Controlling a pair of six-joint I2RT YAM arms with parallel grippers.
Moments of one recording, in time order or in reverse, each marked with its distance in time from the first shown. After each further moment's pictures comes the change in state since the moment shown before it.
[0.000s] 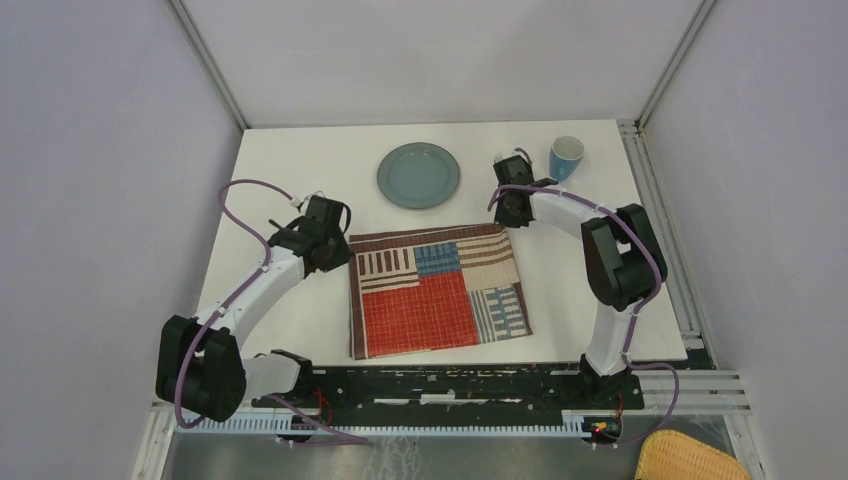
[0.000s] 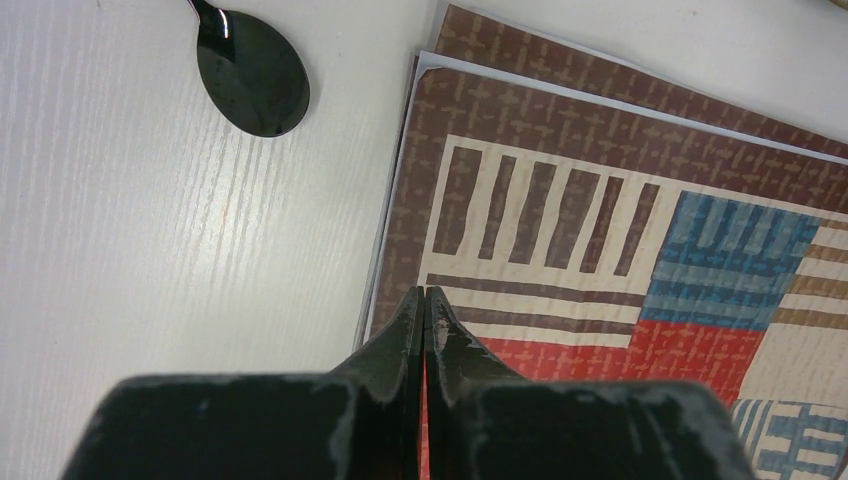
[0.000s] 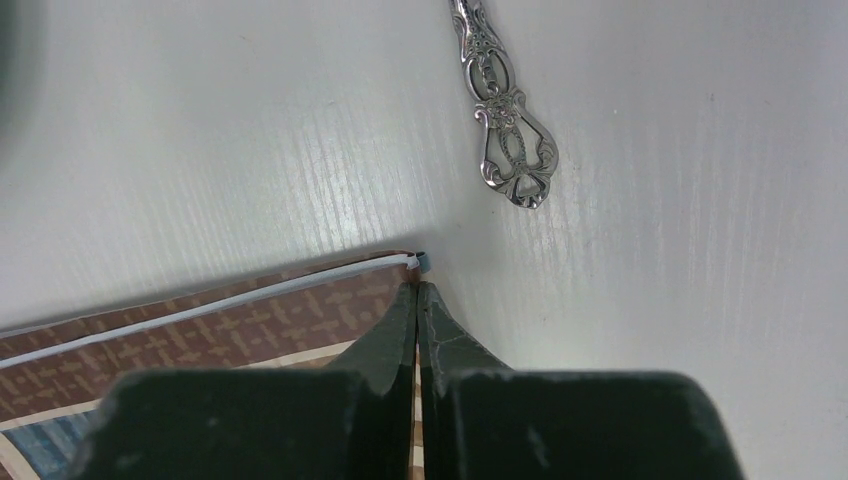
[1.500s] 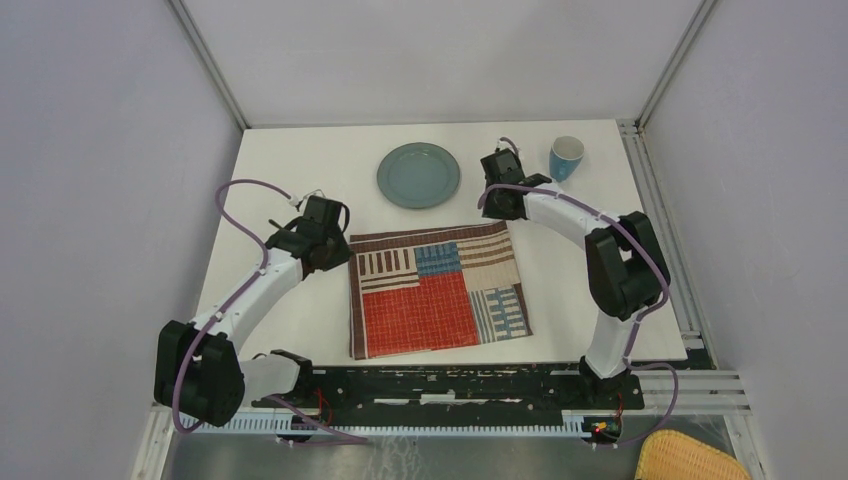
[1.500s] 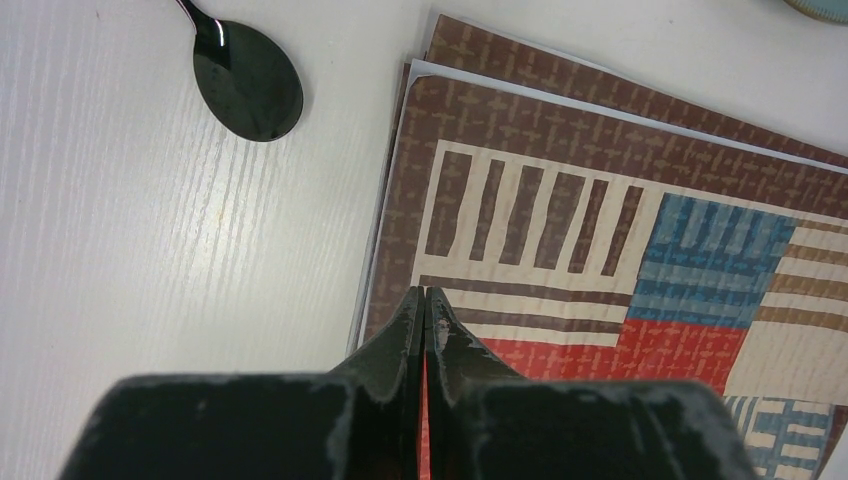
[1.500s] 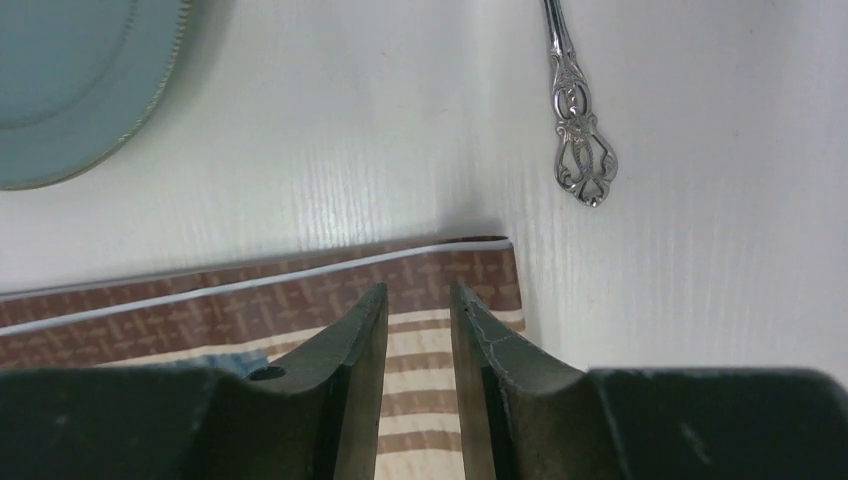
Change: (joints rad) left arm 0.000 -0.023 0.000 0.005 0.004 0.000; right arm 0.088 -0.079 0.046 -0.027 0.034 -0.029
